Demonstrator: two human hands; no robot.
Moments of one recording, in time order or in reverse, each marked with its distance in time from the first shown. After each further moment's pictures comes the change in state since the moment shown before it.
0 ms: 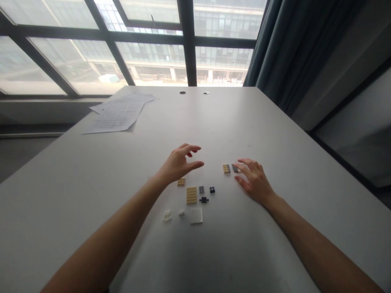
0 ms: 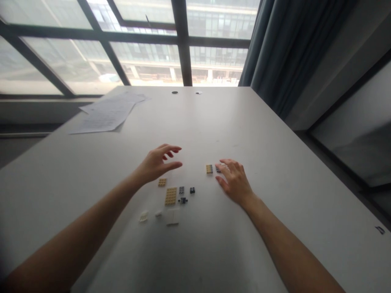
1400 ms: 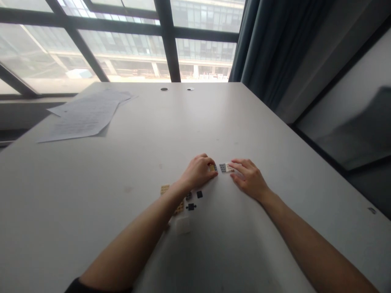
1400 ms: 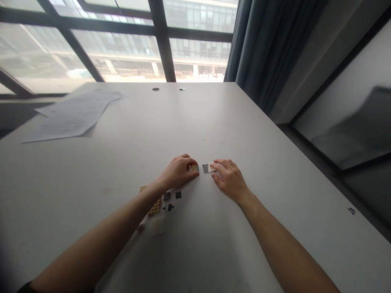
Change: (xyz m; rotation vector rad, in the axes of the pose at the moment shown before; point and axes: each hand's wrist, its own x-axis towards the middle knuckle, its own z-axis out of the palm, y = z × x) left_hand 0.040 0.036 0.086 0.115 -0.174 0.055; right_hand -0.004 0.021 -0.011 0.117 0.004 0.110
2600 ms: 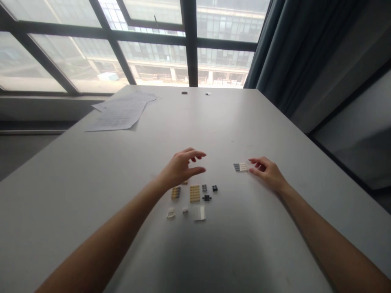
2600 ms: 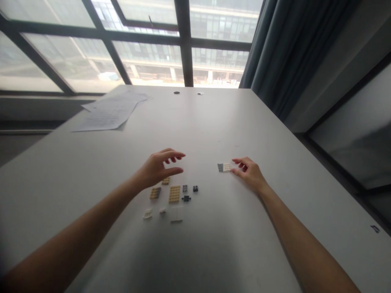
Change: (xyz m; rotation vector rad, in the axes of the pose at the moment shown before) left_hand -0.074 -0.031 -0.077 -0.134 0.123 0.030; right_hand 0.013 0.027 -0.009 0.339 -0.061 0.323
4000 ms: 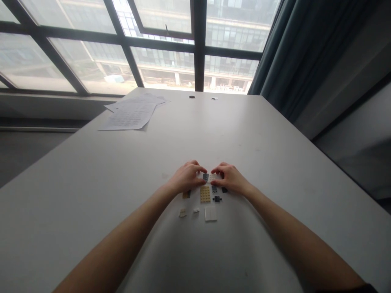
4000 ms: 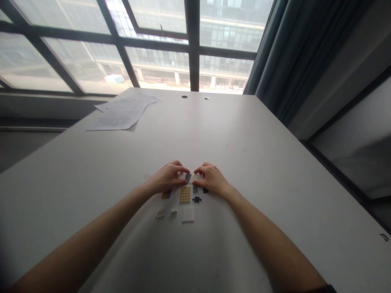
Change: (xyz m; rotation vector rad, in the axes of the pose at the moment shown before) left_hand -0.018 -0.034 0.011 0.194 -0.182 -0.186; right_hand 0.021 -0.101 0.106 -0.080 -0.350 -0.217
